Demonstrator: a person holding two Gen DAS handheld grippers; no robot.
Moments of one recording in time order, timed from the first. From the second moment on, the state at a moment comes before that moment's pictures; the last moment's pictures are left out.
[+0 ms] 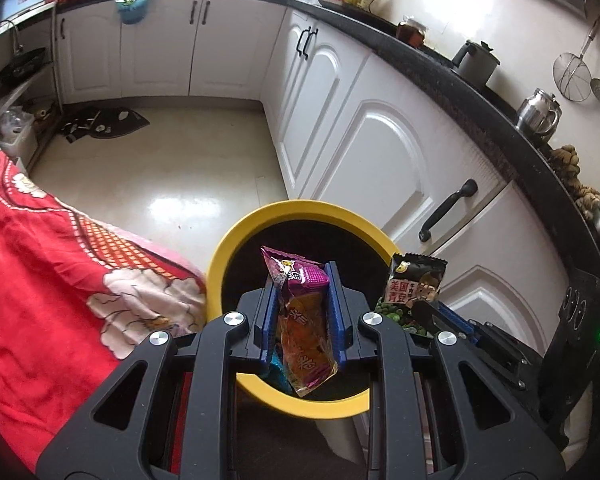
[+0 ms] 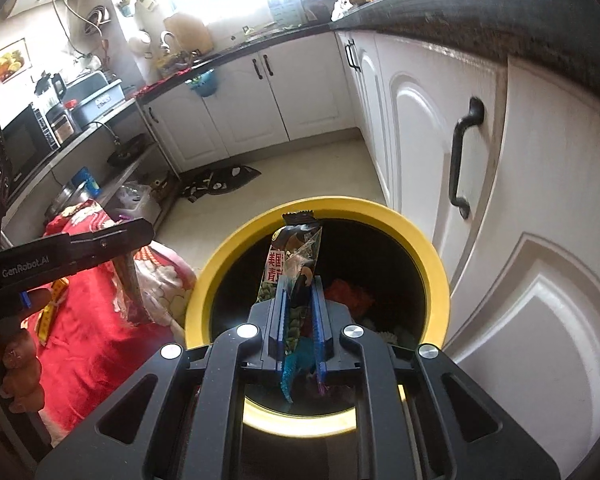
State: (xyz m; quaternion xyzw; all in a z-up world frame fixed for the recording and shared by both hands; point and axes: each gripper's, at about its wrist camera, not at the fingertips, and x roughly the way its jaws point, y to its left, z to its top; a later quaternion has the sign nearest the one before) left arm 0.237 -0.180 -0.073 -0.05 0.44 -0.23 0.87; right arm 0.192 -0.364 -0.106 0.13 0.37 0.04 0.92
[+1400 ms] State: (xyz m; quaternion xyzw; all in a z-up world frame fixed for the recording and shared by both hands) left arm 0.160 0.061 -0.024 -0.14 0.34 0.00 0.93; right arm 0.184 -0.211 -0.038 0.08 0.32 0.19 0.92
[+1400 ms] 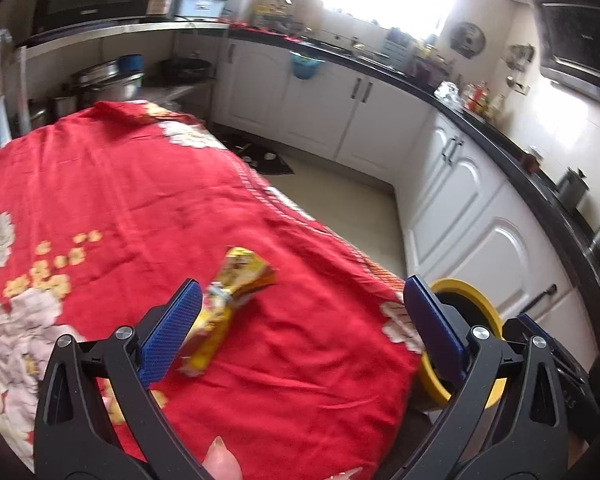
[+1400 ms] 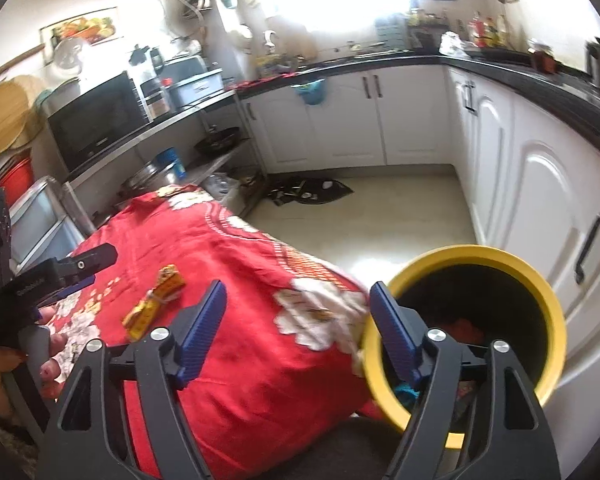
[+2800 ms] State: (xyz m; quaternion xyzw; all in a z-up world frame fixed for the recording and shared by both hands) left arm 0.051 0.242 -0.099 -0.36 0.40 0.16 0.83; right arm 0.231 0.005 -0.092 0.01 0.43 0.33 0.84
